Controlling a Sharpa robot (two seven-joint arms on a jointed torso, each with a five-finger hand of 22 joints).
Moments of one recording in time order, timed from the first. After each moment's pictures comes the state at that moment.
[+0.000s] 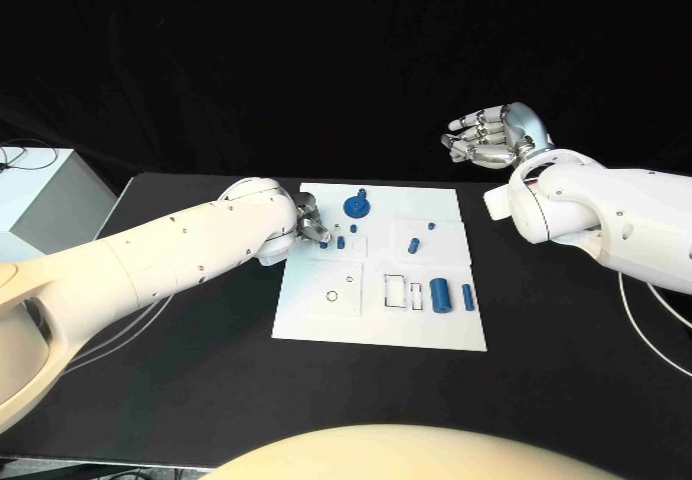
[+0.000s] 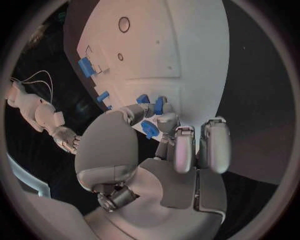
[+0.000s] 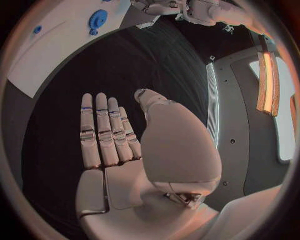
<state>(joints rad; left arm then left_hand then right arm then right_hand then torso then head) 1.17 -0.48 0.04 1.11 -1.22 0.08 -0.53 1.09 -0.25 0.77 0.12 0.42 0.87 0.05 0.75 0.83 1.29 -0.03 1.18 0.85 1.47 -0.08 1.57 1.31 0.07 1.43 0.03 1.47 1.31 1.34 -0.79 -0.12 1.37 -0.55 -0.67 0.14 1.39 -0.24 0.33 0.28 0.40 0.89 0.22 0.19 0.19 1.07 0.17 0.23 0.06 1.09 0.11 0.15 0.40 0.17 1.05 0.23 0.07 0.12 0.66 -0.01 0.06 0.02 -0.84</state>
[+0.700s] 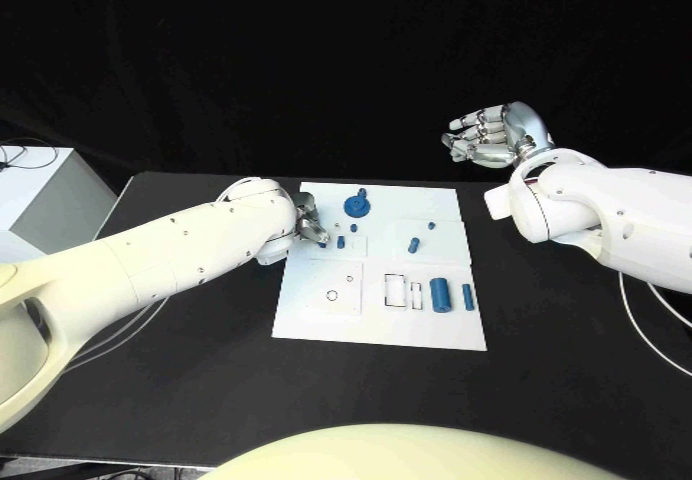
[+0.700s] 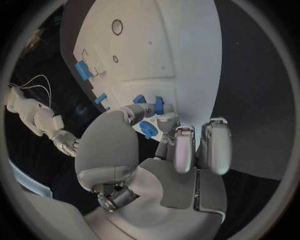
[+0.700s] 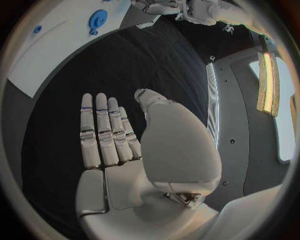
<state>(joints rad) 1.17 -0.48 0.04 1.11 -1.26 0.08 -0.53 1.10 -0.25 0.77 0.13 0.42 0.87 0.05 0.75 0.83 1.29 -0.03 1.17 0.84 1.47 -0.08 1.57 1.31 0.05 1.44 0.03 1.48 1.31 1.34 -0.79 -0.12 1.37 -0.55 -0.67 0.14 1.39 -0.24 0.33 0.28 0.40 0.89 0.22 0.19 0.19 1.07 0.17 0.23 0.06 1.09 0.11 0.14 0.40 0.17 1.05 0.23 0.07 0.12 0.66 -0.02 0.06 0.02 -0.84</state>
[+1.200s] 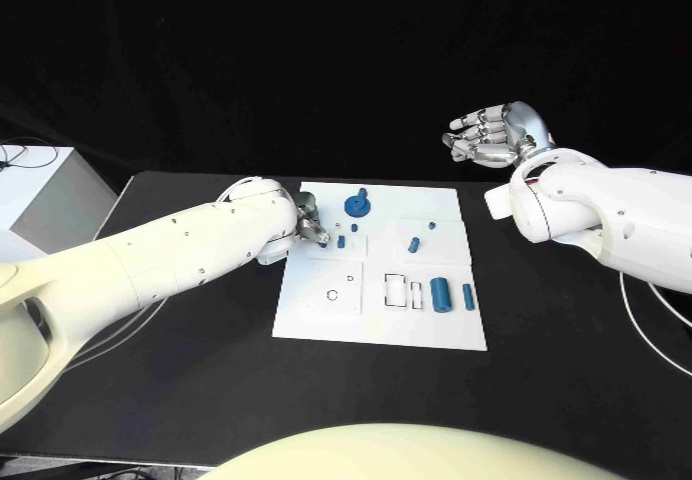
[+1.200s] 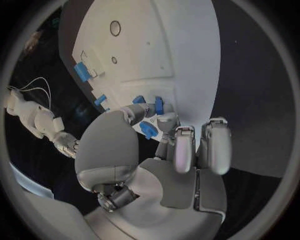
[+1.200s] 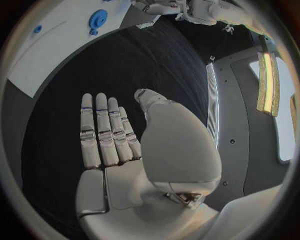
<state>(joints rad) 1.17 -0.48 0.04 1.11 -1.28 0.08 -0.53 1.11 -0.25 0.77 0.13 0.42 0.87 0.05 0.75 0.83 1.29 -0.03 1.17 0.84 1.47 -0.08 1.57 1.31 0.05 1.44 0.03 1.48 1.31 1.34 -0.79 -0.12 1.37 -0.55 -0.67 0.14 1.39 -0.24 0.33 0.28 0.40 0.89 0.22 0.19 0.19 1.07 0.17 0.23 0.06 1.09 0.11 0.14 0.40 0.17 1.05 0.23 0.07 0.12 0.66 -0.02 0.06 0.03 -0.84</state>
